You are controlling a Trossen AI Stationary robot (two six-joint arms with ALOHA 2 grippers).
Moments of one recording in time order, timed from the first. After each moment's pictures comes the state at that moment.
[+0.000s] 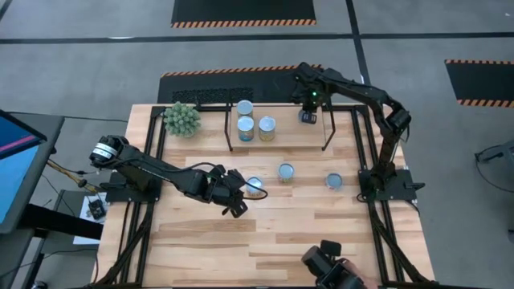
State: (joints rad) left arm -0.29 1.62 1.16 -0.63 -0.42 -0.76; right arm -0.82 1.87 1.53 -0.96 0.08 -0.62
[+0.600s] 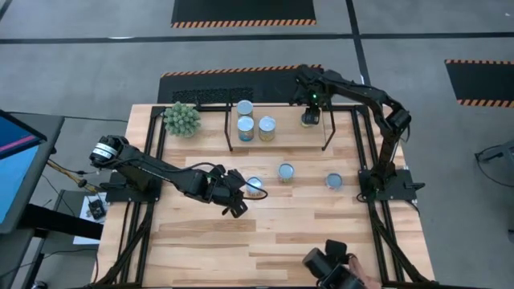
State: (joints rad) left arm -0.29 1.62 1.16 -0.63 -0.43 -0.76; right arm -0.82 1.87 1.49 -0.97 0.21 -0.60
